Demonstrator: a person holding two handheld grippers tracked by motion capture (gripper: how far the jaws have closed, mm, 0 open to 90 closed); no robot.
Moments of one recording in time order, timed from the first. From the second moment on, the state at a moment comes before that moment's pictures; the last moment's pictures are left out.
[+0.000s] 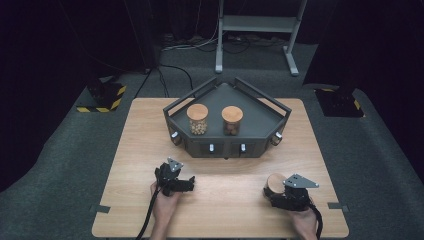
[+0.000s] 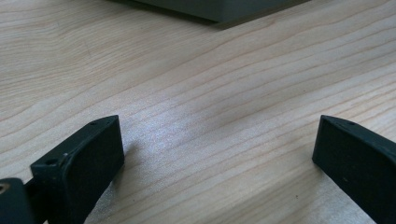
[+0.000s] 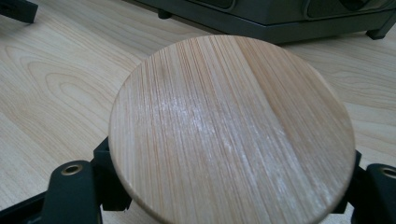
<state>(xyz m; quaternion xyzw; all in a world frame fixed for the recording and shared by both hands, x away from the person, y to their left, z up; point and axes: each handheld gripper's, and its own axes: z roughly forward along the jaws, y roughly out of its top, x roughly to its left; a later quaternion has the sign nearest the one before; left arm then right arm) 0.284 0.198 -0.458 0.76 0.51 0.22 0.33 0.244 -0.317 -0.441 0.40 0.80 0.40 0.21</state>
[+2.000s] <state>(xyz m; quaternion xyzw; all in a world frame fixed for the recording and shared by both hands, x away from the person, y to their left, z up) 0.284 0.198 -0.458 0.76 0.51 0.22 0.33 0.258 -0.317 -0.405 0.40 0.78 0.43 0.20</state>
